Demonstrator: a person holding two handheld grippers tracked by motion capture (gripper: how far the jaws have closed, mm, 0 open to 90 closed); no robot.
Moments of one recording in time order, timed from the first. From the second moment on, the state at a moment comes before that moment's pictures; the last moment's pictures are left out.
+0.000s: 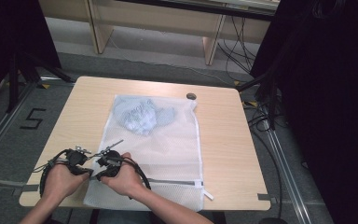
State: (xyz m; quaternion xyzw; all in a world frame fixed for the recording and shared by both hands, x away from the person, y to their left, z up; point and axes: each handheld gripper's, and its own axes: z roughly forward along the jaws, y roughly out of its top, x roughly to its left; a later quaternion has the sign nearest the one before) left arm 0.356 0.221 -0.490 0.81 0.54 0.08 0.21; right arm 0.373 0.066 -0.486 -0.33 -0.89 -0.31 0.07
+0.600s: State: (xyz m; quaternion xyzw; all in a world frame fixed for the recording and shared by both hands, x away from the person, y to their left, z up) left arm 0.357 0.222 -0.489 0.81 0.54 0.08 0.20; right arm 0.369 0.067 -0.483 -0.31 -0.90 -0.30 0.04
